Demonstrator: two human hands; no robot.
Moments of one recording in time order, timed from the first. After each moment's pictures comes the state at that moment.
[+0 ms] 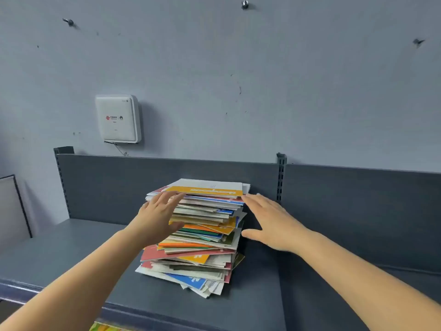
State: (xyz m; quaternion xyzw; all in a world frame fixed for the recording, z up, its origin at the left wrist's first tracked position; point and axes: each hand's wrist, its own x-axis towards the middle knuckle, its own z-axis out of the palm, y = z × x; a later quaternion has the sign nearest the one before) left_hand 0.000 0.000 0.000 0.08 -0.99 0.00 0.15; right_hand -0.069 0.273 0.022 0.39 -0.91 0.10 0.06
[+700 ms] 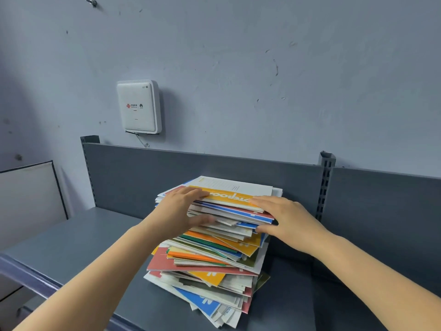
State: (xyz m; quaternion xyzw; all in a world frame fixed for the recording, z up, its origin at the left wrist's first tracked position) left_hand -0.051 -0.006 0.008 0.10 -0.97 -0.10 0.18; right_hand -0.162 0.226 0.009 0.47 -0.86 0.16 0.09
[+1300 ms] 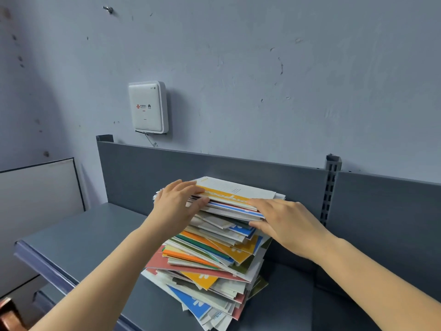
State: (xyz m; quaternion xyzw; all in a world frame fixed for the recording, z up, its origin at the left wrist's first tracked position) left_hand -0.062 0.015 0.002 0.19 -0.94 -0.11 0.27; right_hand -0.175 0.240 0.014 0.56 -0.78 0.06 0.26
